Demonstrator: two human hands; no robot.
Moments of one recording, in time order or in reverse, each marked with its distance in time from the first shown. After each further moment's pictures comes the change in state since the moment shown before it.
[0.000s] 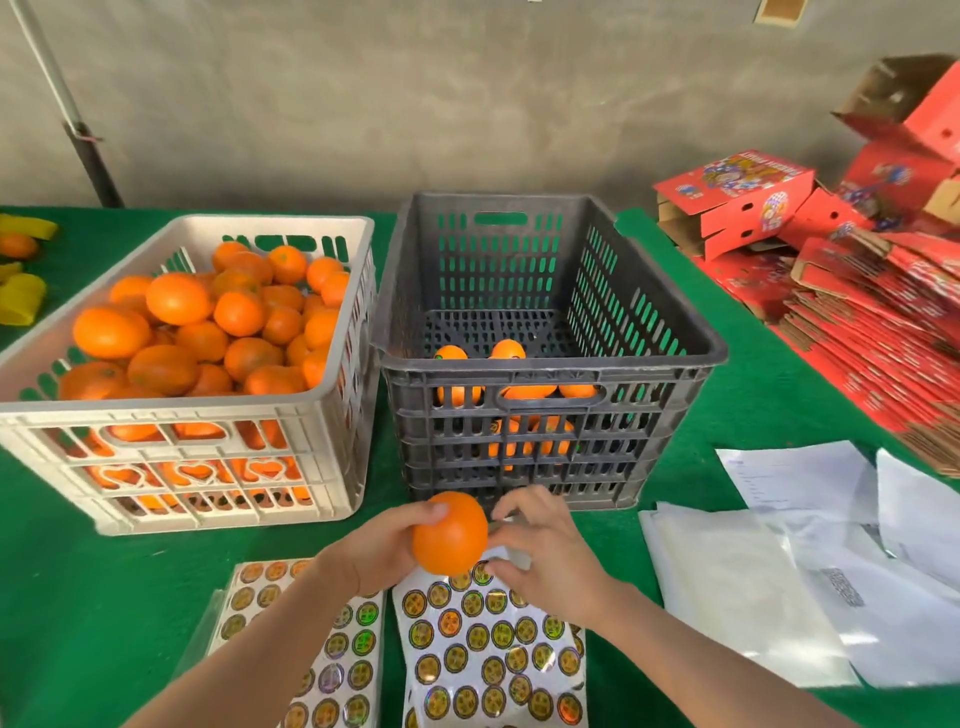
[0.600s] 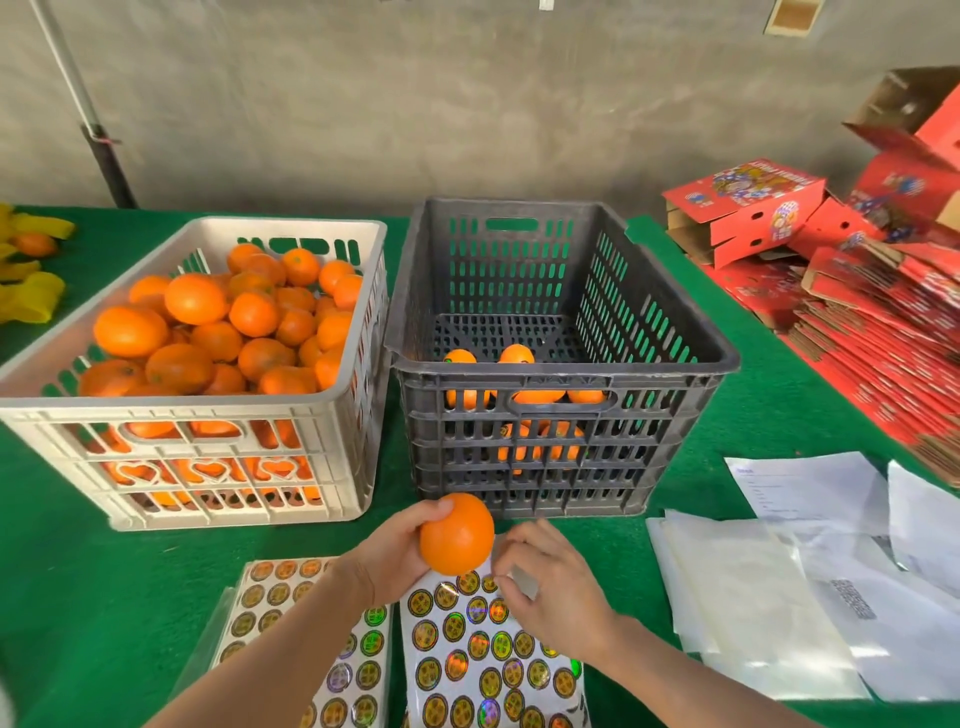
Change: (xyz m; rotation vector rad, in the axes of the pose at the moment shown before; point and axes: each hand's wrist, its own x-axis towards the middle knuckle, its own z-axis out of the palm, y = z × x) left_hand 0.009 -0.016 -0.005 -0.162 0.076 0.028; right_hand -0.016 -0.011 0.015 0.041 0.125 -0.057
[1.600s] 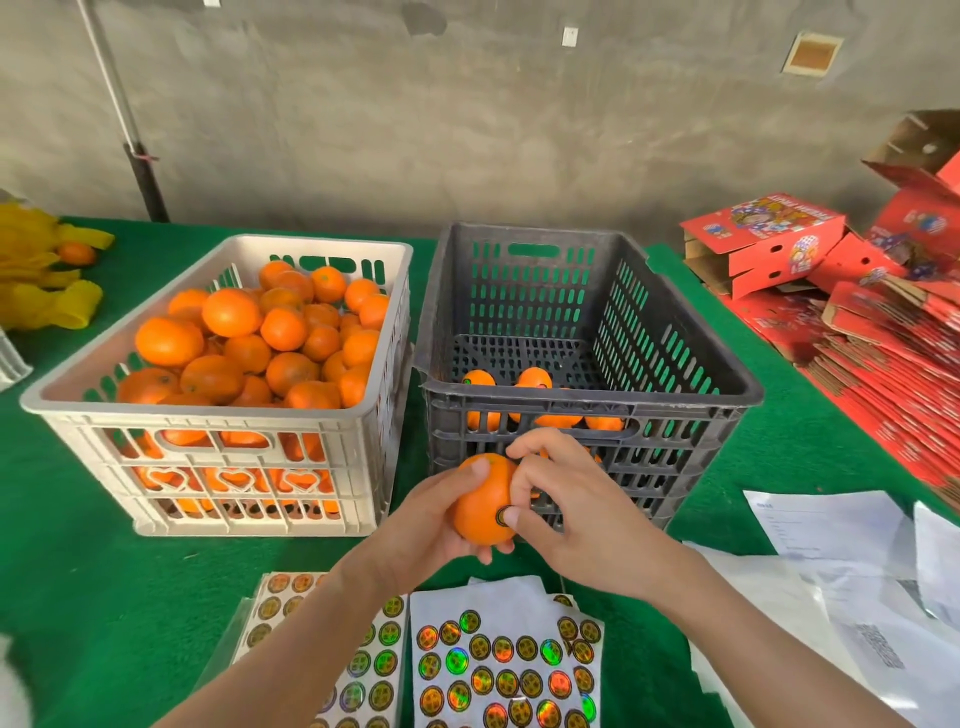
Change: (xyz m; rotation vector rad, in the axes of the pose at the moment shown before) left_hand -0.041 0.058 0.043 0.011 -0.139 0.236; right_hand 0.086 -0.068 -0.100 0.003 -0.297 0.096
